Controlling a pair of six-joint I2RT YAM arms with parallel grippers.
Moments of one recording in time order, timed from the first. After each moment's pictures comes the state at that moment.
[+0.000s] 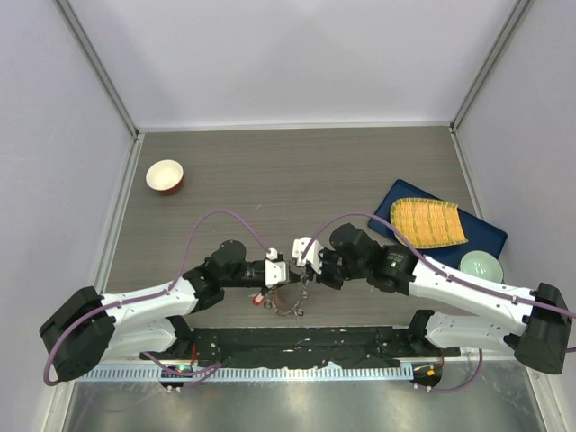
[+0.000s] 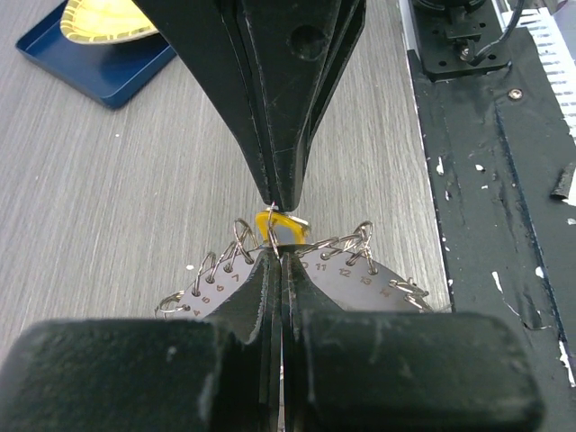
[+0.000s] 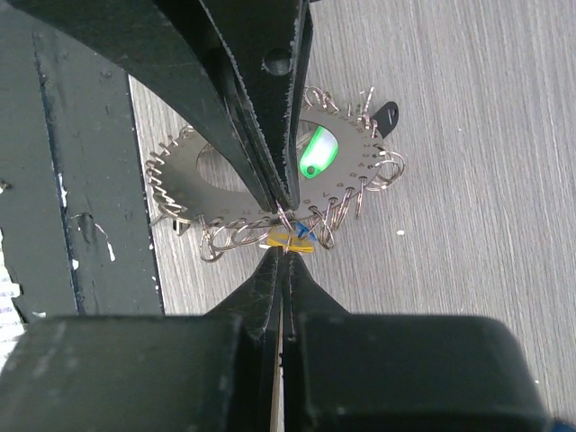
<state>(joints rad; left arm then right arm) -0.91 1.09 0.36 0.46 0.57 0.36 1.01 1.06 0.77 -0.40 -0.24 -0.34</state>
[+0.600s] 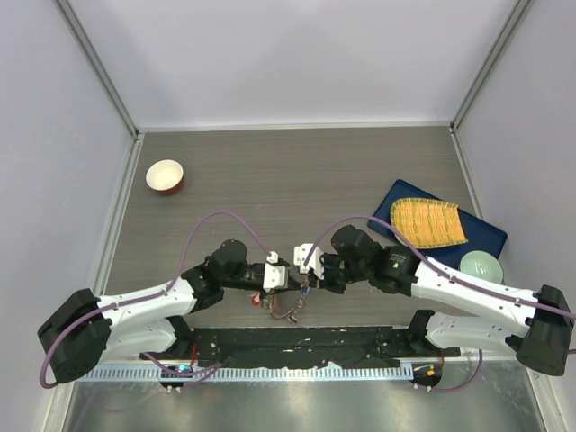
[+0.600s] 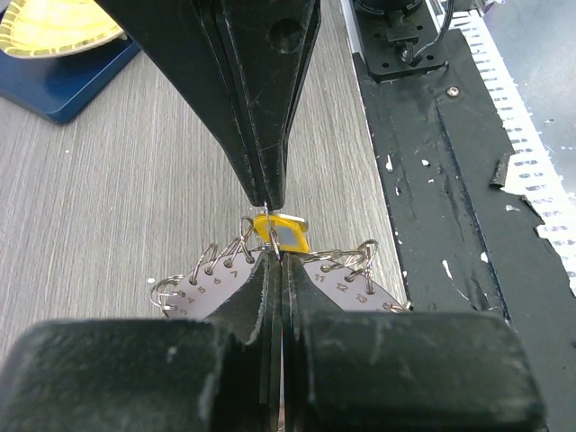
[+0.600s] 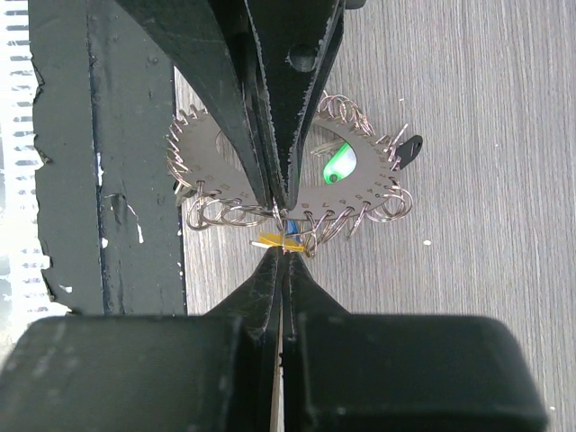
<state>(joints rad) -0.91 1.07 0.38 0.38 0.68 0.37 1.01 1.05 0.76 -0.44 -0.34 -0.39</state>
